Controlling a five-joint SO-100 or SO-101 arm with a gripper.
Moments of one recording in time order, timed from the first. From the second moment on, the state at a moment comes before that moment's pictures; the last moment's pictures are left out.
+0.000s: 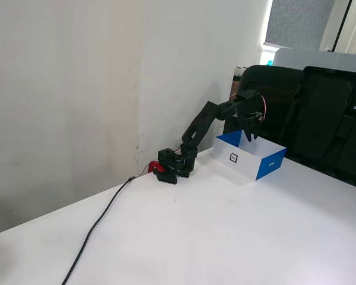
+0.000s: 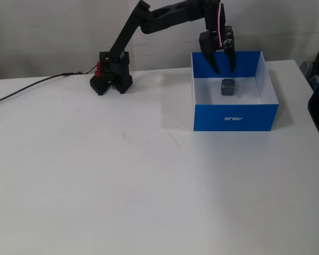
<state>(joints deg) 66.3 59.1 27.6 105.5 -12.0</state>
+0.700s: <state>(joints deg) 30.2 74.1 36.0 105.5 -9.6</state>
